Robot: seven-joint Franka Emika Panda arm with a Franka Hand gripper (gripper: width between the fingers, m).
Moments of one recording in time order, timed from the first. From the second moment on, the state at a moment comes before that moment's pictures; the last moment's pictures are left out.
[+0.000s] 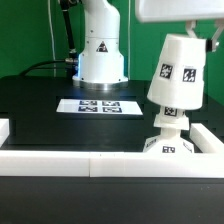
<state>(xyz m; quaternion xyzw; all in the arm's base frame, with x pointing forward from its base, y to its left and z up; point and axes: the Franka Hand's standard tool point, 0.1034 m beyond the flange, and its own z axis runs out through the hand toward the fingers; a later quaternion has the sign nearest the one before) 0.607 0.110 0.170 -0.98 0.21 0.03 0.06</state>
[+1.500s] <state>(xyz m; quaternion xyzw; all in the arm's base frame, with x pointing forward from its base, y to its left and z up) 0.604 0.092 0.171 -0.98 0.18 0.04 0.01</state>
